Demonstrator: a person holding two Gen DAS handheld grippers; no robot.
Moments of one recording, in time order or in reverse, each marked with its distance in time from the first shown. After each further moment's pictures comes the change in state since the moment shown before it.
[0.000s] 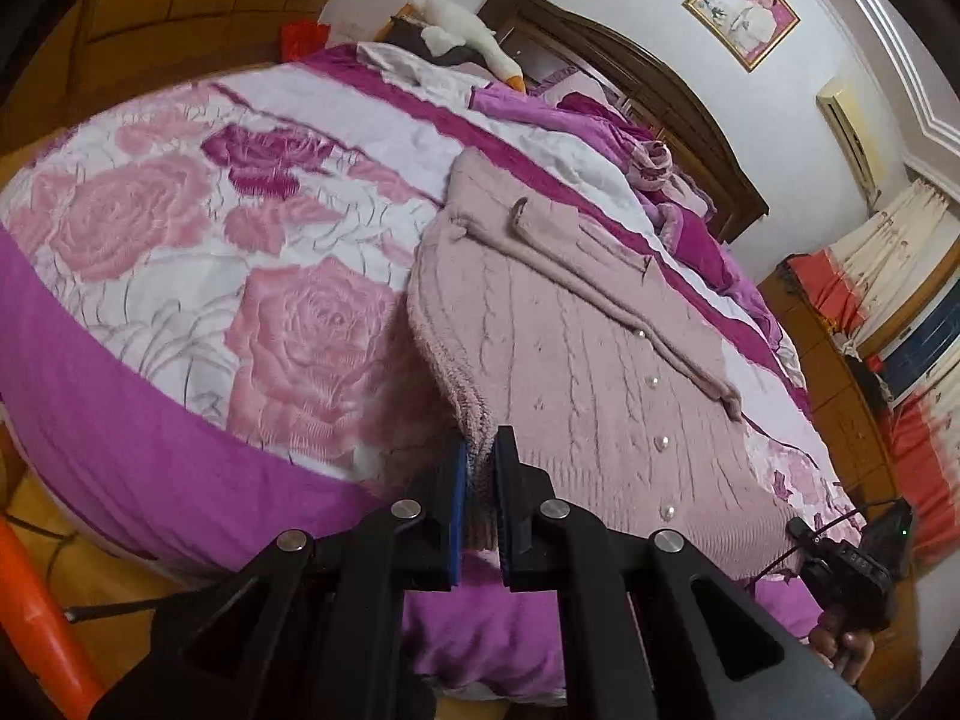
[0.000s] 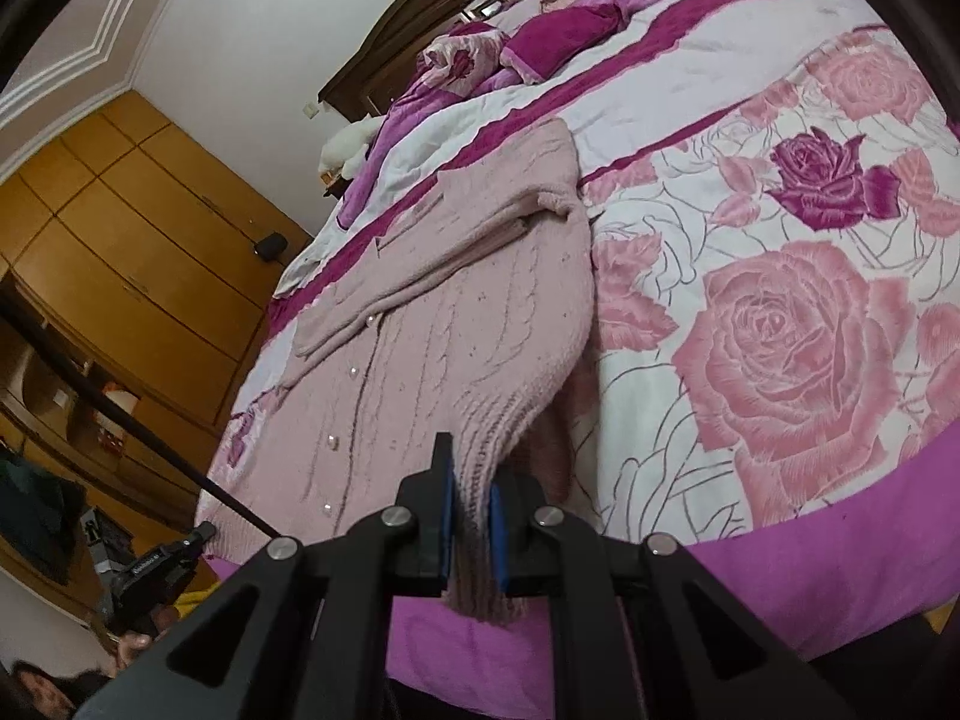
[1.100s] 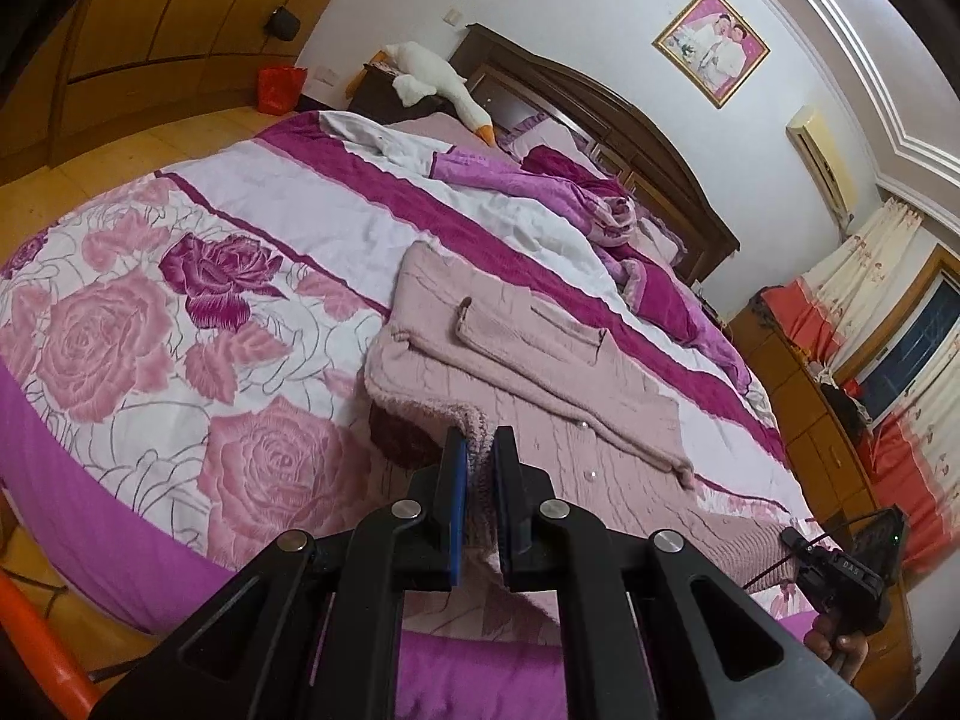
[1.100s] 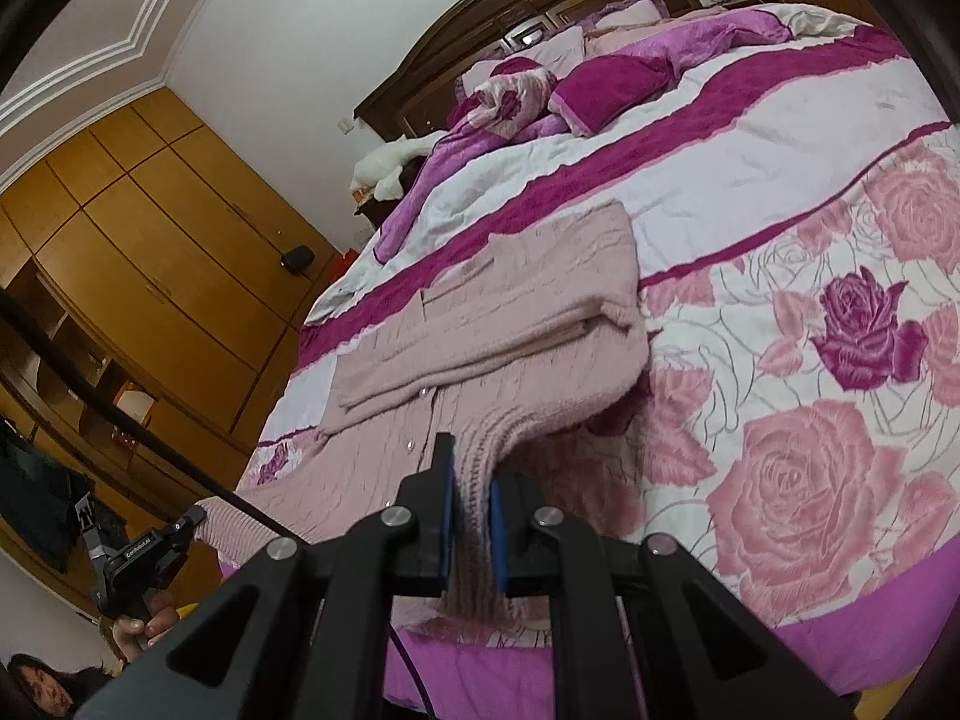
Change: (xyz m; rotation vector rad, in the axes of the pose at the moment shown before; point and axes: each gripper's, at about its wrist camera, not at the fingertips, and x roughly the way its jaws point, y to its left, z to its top) left arm -0.024 -0.029 0.060 0.013 -0.101 -0.054; right arm -0.023 0.042 0.058 -0.083 -0.059 0.028
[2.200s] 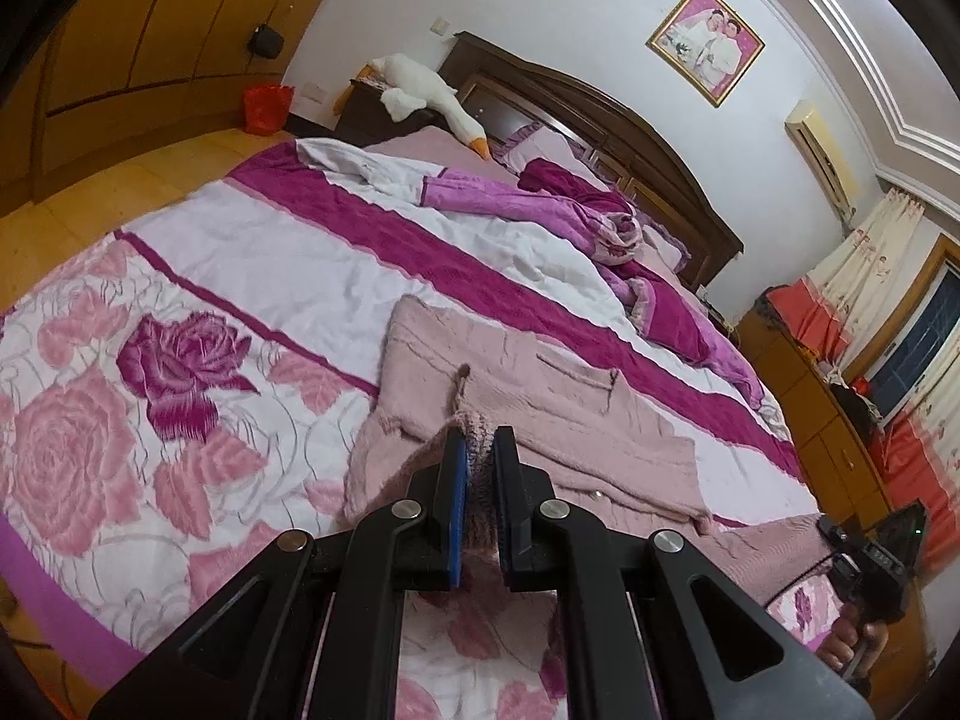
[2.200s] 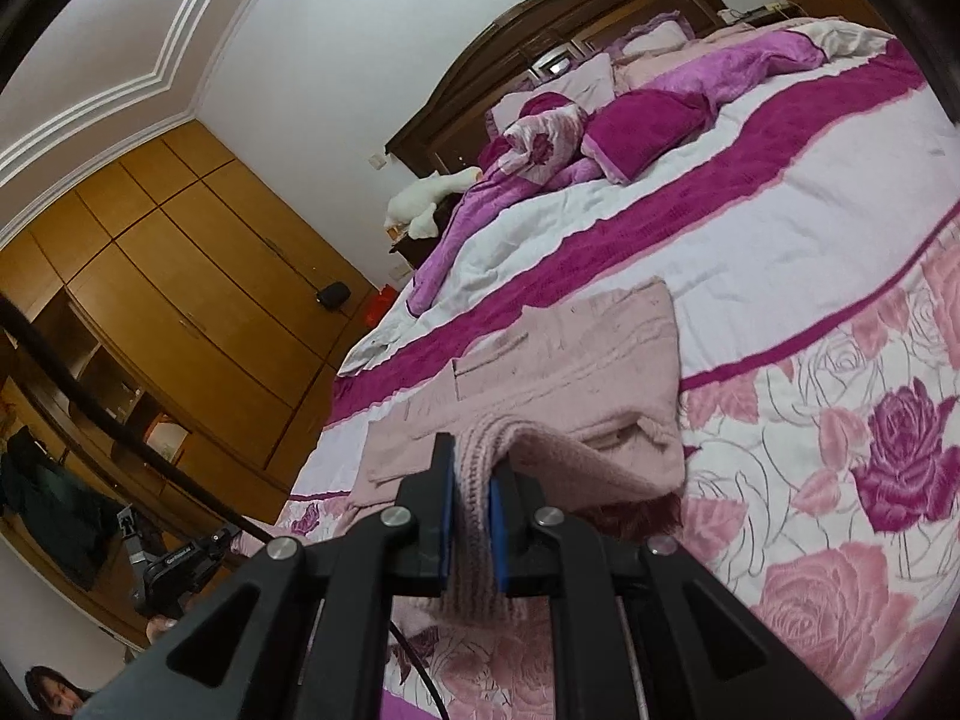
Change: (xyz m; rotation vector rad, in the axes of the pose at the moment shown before) left arm 0.046 -0.003 0.065 0.048 -0.020 0.009; right arm 0.021 -0.006 0.068 -0.005 -0.075 0.105
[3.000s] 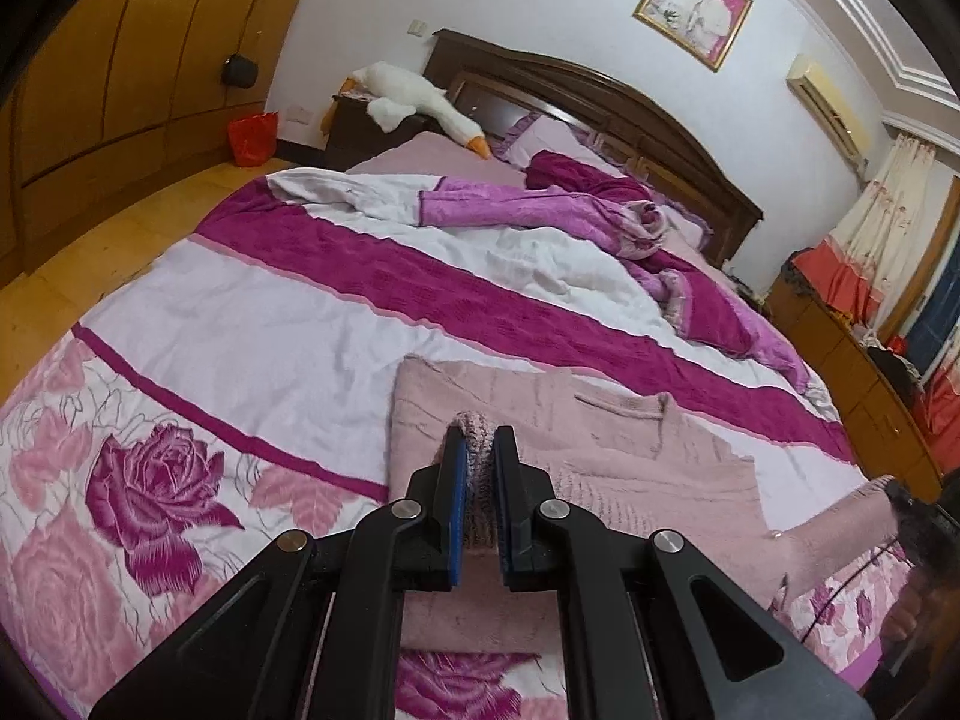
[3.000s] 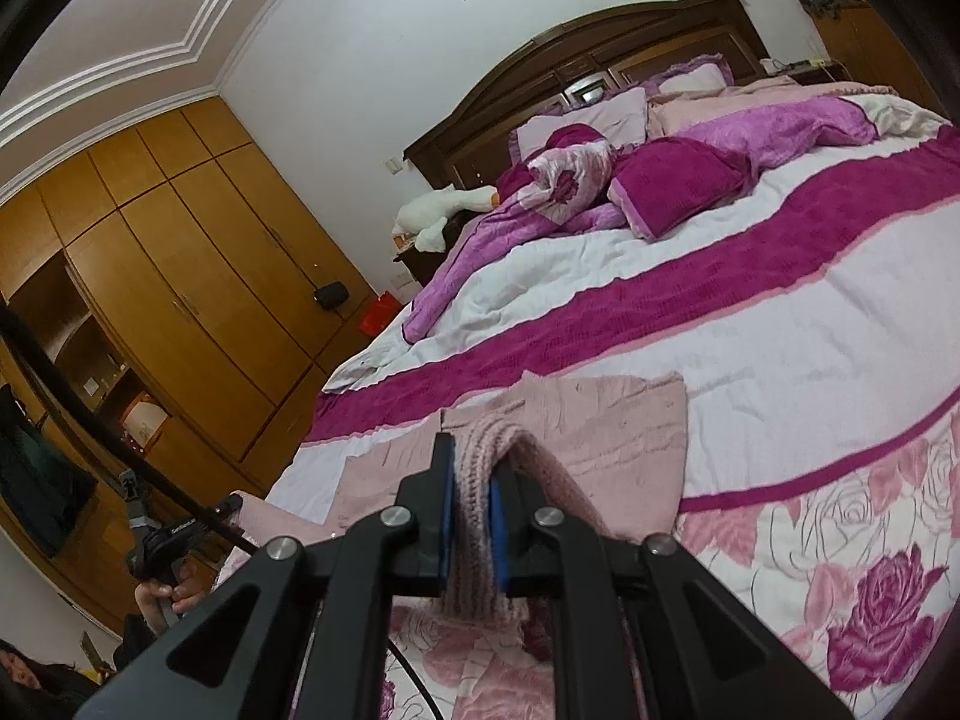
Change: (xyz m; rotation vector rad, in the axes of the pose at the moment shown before) left arm 0.079 -0.007 0.057 0.119 0.015 0.076; right arm 0.038 0.009 0.060 -0.131 -0.028 -0.028
